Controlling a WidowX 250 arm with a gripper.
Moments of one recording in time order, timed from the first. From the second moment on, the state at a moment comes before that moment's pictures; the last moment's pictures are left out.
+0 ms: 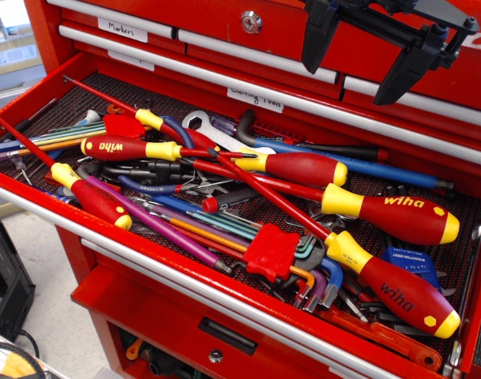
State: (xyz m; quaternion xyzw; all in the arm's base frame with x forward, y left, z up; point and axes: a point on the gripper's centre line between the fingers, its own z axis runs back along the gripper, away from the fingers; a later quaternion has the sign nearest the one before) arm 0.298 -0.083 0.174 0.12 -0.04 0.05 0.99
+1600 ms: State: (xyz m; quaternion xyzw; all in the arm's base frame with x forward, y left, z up) arm 0.273 -0.146 0.069 0.12 -0.11 0.51 0.84
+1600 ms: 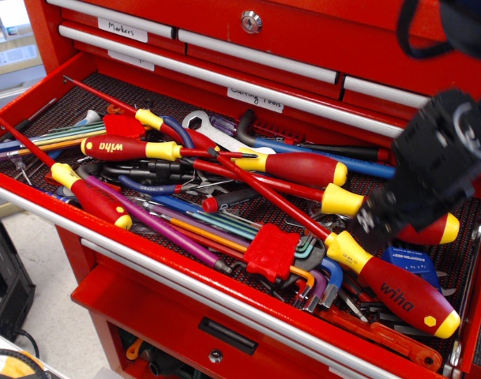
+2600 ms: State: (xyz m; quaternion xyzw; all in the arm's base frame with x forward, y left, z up) arm 0.280 -0.135 0.008 0.05 -0.07 0.63 0.77
